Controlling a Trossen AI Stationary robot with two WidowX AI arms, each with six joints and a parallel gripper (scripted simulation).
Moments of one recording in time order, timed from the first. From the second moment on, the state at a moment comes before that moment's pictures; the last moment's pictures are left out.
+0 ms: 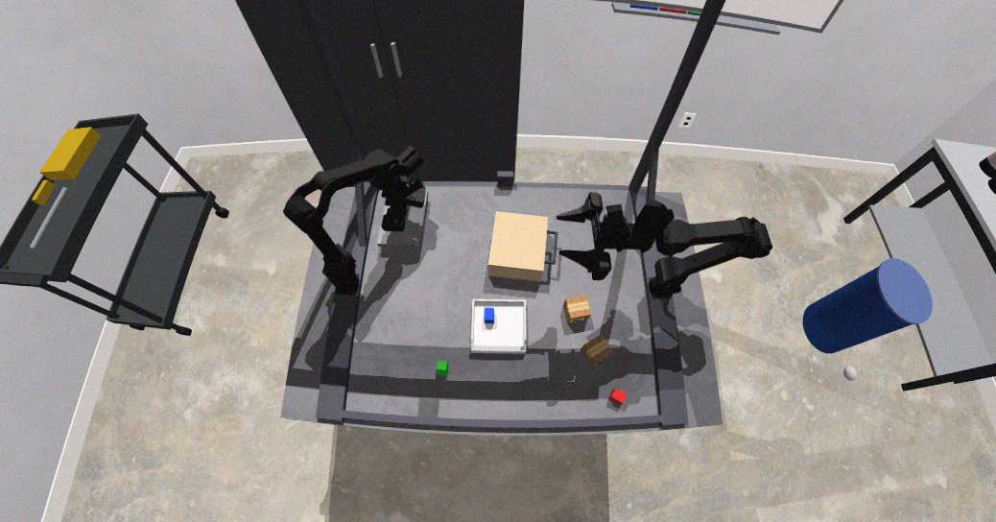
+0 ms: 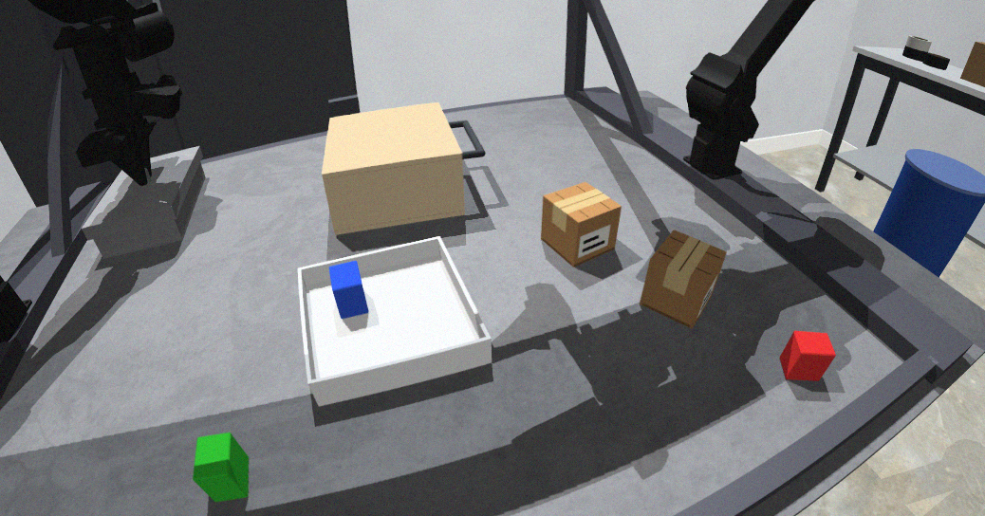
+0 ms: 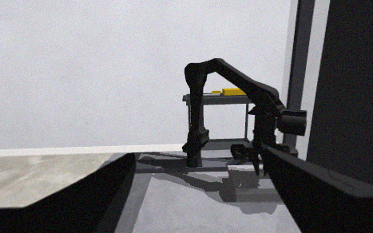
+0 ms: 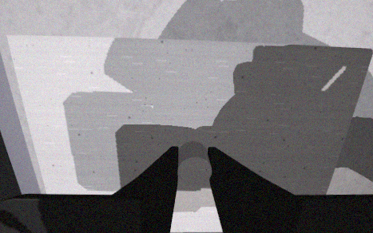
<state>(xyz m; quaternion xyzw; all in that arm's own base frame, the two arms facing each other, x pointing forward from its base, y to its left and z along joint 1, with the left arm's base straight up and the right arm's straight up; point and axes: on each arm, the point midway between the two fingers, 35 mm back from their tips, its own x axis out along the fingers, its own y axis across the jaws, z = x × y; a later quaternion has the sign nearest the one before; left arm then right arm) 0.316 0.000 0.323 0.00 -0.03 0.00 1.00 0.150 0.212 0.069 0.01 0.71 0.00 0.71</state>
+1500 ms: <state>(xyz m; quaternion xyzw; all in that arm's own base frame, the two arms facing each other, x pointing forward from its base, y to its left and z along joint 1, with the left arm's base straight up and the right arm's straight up) 0.316 0.000 0.323 0.00 -0.03 0.00 1.00 0.149 0.211 0.117 0.00 0.71 -0.01 0.71</state>
